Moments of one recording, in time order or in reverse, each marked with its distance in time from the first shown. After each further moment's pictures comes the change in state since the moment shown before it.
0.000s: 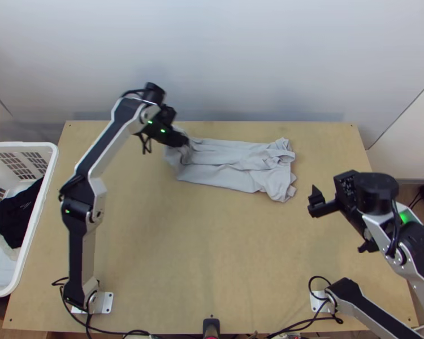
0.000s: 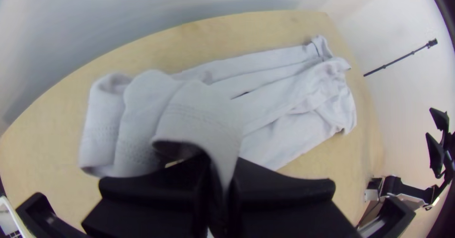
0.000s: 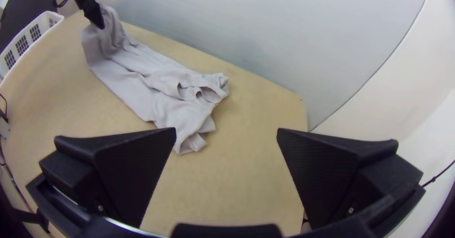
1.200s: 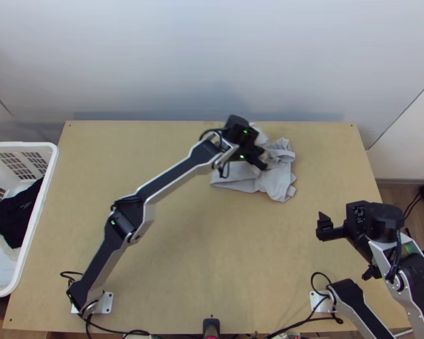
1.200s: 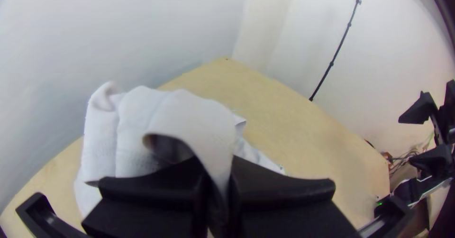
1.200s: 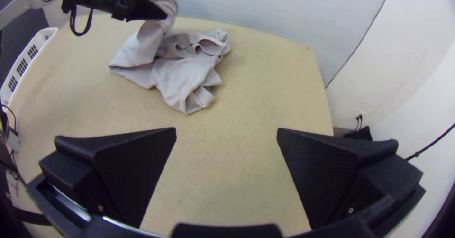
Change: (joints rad) left arm -0.446 0.158 0.039 0.706 -0.105 -0.097; right arm -0.176 -0.248 -0.264 -0.066 -0.165 0.113
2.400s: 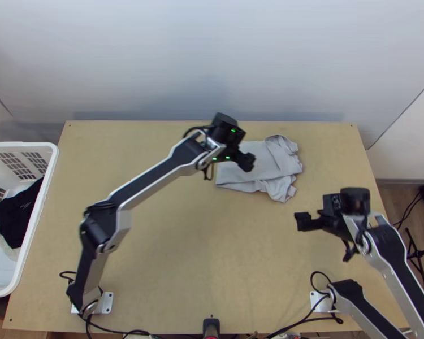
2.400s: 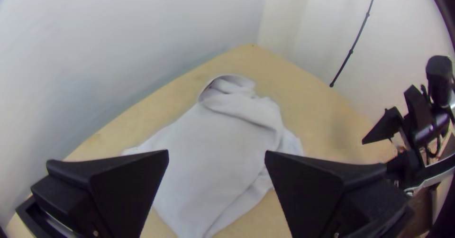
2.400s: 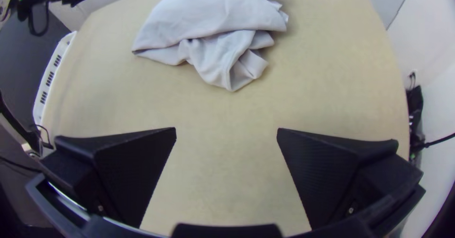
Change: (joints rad) left arm 0.027 -0.247 -0.241 -0.115 -0.119 0.042; right arm -0.095 0.267 -0.124 0.179 -0.334 0.115
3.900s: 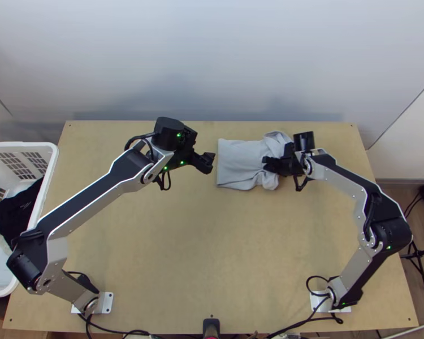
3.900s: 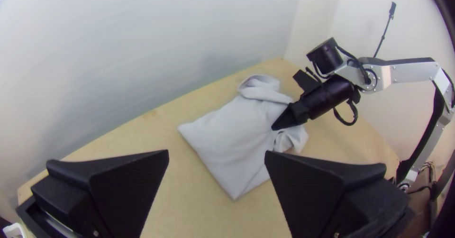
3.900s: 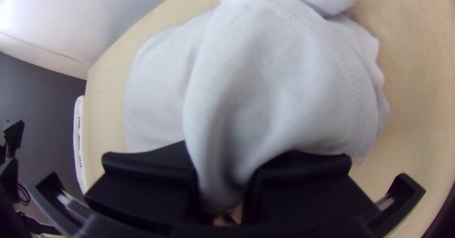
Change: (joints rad) left arm 0.132 -0.451 -0.516 0.125 -0.037 -0.020; right arm 0.005 1.000 0.506 0.466 -0.203 0.330
